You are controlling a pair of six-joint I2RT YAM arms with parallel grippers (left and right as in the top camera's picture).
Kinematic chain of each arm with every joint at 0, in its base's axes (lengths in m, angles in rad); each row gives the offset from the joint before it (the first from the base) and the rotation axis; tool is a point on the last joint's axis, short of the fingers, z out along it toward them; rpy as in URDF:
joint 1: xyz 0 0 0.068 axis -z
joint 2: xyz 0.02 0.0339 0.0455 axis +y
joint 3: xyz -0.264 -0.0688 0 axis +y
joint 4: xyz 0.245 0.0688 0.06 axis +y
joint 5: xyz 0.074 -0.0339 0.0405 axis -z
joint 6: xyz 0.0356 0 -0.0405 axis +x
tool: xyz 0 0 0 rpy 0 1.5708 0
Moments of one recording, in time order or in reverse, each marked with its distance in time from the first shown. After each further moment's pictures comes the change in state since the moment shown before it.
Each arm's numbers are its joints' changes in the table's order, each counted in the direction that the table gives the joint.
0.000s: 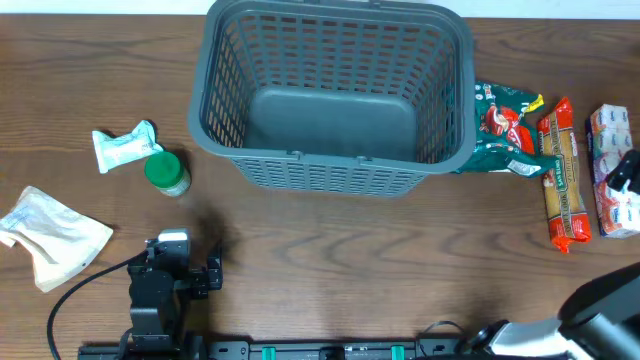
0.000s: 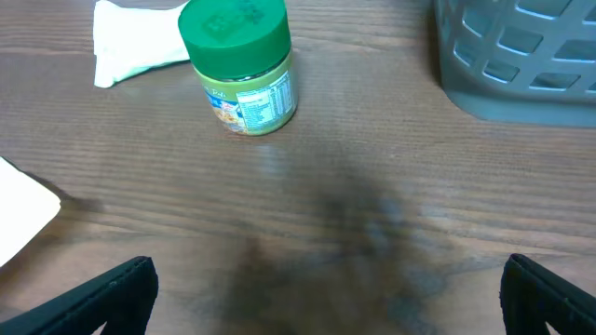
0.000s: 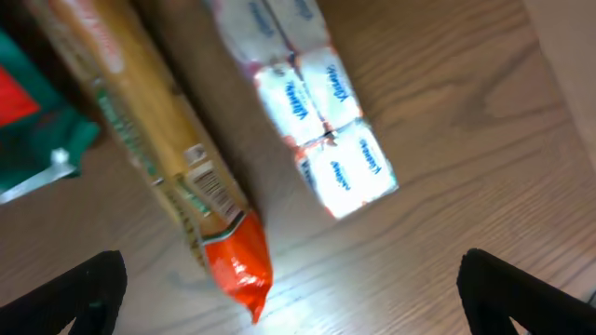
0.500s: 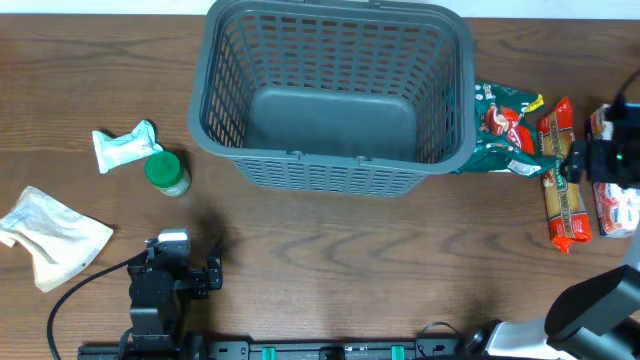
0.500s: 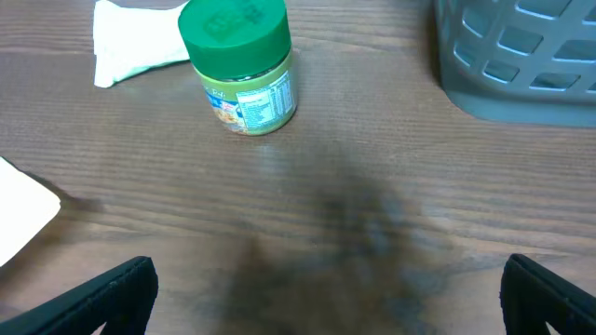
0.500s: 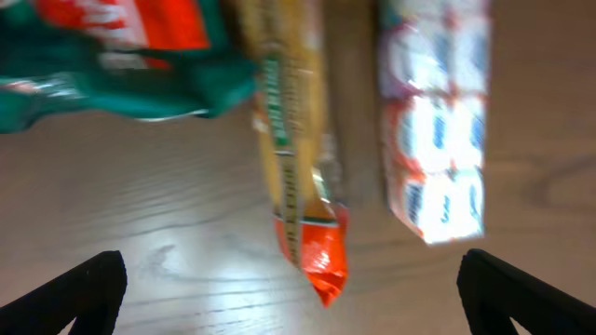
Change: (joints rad) left arm 0.000 0.000 0.000 0.000 0.000 0.000; right arm -0.196 -0.076 0.013 0.085 -0.012 -0.148
